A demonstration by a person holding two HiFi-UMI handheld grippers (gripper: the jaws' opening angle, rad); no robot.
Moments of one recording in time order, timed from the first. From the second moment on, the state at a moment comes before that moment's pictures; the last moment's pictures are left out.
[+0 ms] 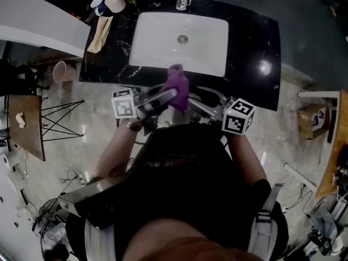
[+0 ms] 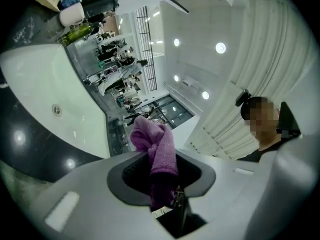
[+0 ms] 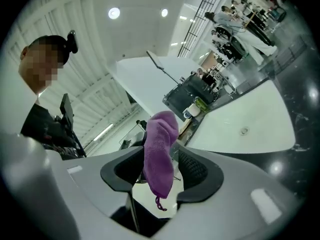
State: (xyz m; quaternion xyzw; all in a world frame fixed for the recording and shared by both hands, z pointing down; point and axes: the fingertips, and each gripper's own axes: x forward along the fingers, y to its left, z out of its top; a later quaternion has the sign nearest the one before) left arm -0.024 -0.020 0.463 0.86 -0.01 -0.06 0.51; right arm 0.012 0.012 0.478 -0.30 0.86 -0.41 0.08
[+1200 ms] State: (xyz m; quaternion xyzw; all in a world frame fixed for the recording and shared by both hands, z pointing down) left arm -0.115 0.124 0.523 0.85 -0.01 0.04 0.52; right arm 0.238 0.091 0.556 -0.66 0.62 -0.43 -0.02
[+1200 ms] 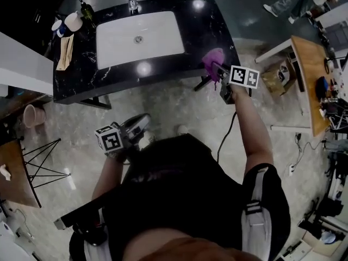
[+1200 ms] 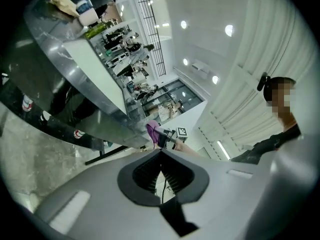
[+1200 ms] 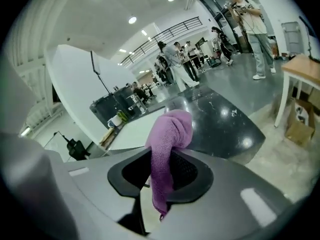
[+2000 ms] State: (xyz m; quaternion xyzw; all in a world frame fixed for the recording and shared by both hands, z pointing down) left arm -0.119 0.140 0.532 0.84 -0.12 0.02 0.53; right arm 0.305 0.030 0.617 -0.67 0.59 -0.42 -0.17
